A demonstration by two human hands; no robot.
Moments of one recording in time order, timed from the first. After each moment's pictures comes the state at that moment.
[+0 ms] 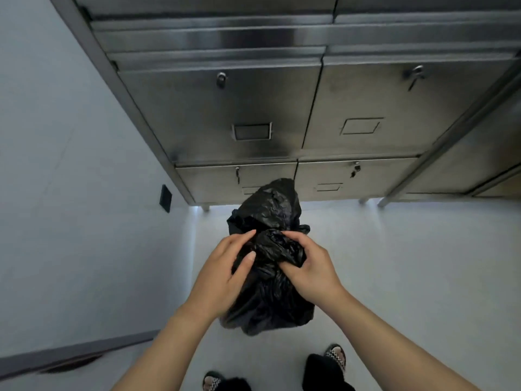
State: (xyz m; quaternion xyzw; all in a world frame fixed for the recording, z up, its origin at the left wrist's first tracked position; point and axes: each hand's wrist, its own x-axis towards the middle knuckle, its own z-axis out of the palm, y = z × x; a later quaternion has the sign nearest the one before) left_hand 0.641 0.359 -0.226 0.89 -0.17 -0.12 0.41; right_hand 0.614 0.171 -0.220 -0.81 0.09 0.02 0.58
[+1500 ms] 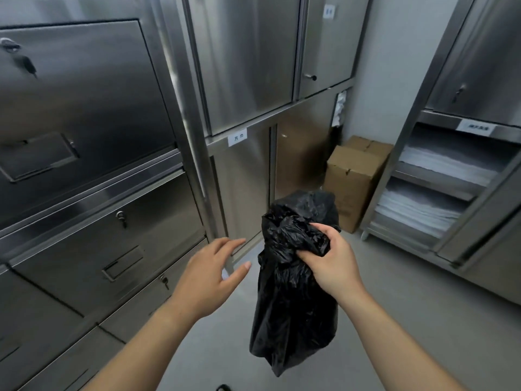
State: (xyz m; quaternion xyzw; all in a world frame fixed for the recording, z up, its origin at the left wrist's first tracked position) left_hand 0.599 -0.117 -0.039 0.78 -0.58 -0.08 0.23; right_hand 0.410 -0.250 -0.043 -0.67 0.43 -0.35 0.49
